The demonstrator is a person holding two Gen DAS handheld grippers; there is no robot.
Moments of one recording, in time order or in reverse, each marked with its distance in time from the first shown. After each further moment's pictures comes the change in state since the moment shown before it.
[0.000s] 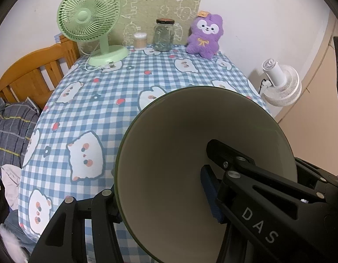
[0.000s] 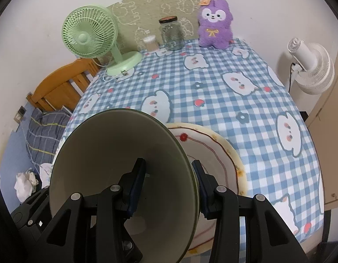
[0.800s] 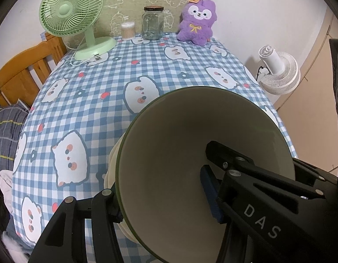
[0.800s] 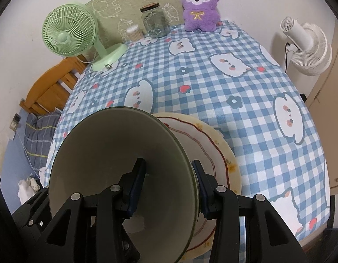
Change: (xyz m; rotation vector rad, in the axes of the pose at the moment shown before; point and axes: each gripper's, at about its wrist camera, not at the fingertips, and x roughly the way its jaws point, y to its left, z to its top) left arm 0.032 -0.009 0.007 0.039 0.068 -0.024; right arm 0.028 -0.024 0.007 0.071 0.069 -0.003
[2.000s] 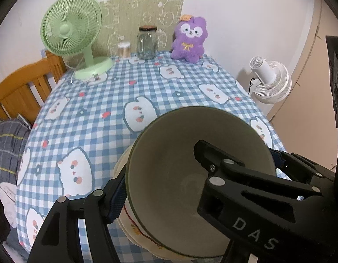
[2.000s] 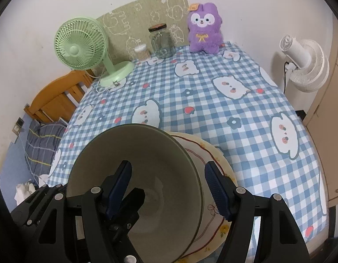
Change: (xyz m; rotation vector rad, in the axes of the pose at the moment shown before) left arm -0.025 -0.002 -0.007 0.049 -0.136 -0.013; right arm -0.029 0.010 -0.007 -0.041 -0.148 0.004
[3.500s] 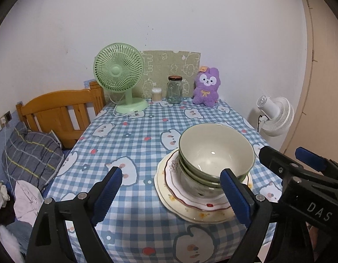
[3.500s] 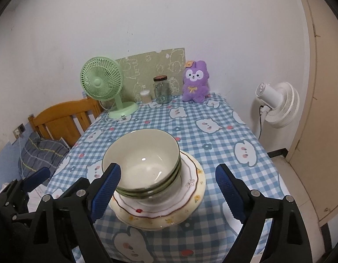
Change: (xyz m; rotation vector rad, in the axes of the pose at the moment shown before) left arm -0.108 0.020 -0.082 -0.041 -0.337 0.132; right arm -0.121 0.006 -0.087 -0.085 -0.347 -0.073
